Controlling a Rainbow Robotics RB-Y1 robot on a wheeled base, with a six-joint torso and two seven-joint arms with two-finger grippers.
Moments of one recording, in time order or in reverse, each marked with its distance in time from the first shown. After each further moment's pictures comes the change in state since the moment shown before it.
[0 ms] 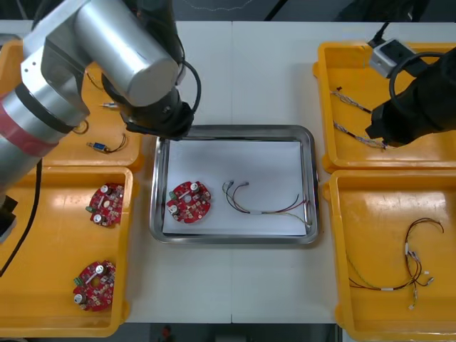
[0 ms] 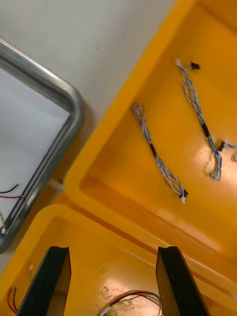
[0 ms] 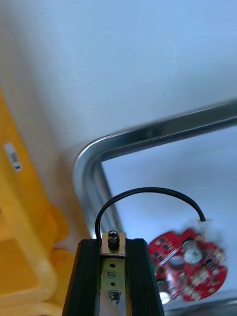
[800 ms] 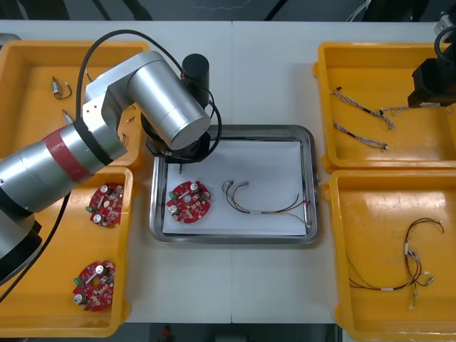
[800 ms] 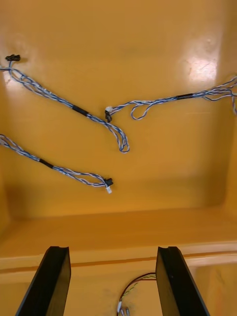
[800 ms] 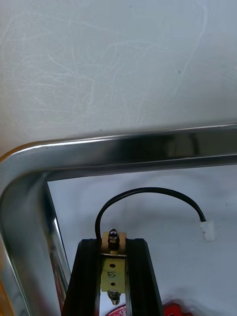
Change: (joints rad) right arm -0.208 0.000 -0.072 0.518 0.170 0.000 -0.173; left arm 0.027 -0.093 -0.154 0.179 -0.119 -0.179 0.179
